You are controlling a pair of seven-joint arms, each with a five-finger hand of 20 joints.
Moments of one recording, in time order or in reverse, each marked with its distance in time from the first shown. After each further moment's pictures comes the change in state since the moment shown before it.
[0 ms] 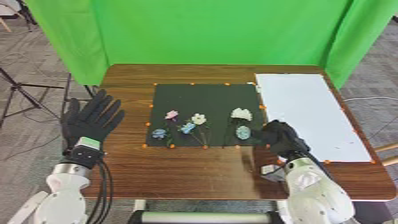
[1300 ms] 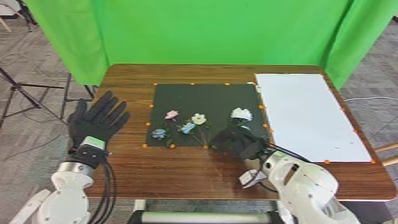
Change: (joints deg) left arm -1.5 -1.3 0.5 1.0 1.2 0.0 -3.7; right arm 6.9 -4.3 -1.6 3.9 -2.6 -25.6 -22.7
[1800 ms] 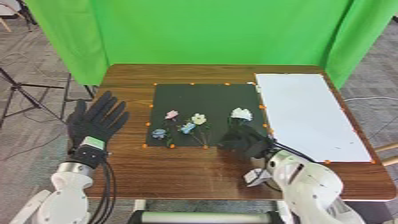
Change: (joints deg) left arm 0.2 0.1 0.0 0.0 -0.4 0.0 0.6; right arm -0.5 1.2 0.9 -1.3 0.8 0.5 5.1
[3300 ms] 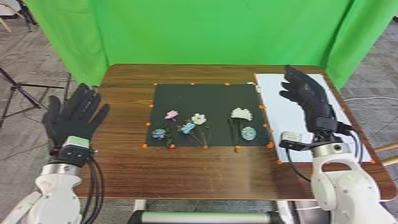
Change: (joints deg) left arm 2.5 1.2 -3.0 -0.2 0.6 -0.9 8.2; right arm -2.1 1.0 12.3 4.0 52.7 29.3 -14.8
